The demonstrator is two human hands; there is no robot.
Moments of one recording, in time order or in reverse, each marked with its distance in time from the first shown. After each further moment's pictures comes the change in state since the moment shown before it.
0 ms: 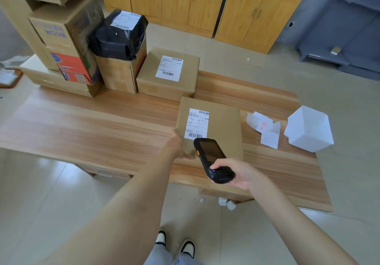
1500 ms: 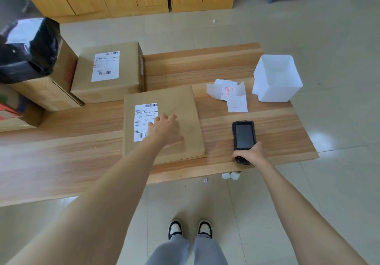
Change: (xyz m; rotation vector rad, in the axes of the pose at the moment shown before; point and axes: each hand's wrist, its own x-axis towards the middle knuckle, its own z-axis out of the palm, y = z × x) left_hand -0.001 0.114 0.054 0.740 0.139 0.265; right_hand 0.056 0.106 -0.194 -0.144 0.721 0.067
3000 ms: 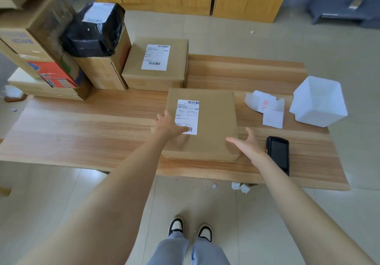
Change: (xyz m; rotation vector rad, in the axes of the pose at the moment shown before) left_hand -0.018 -0.099 -0.004 -0.494 0.071 -0.372; right_hand -0.058 -0.096 0.071 0.097 -0.250 -0.285
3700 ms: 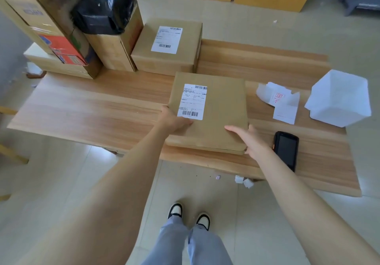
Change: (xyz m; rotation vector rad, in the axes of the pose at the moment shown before) left_hand -0.011 -0.015 0.025 -0.672 -0.024 -0.211; right_hand 0.008 0.000 0.007 0.175 -0.119 0.104
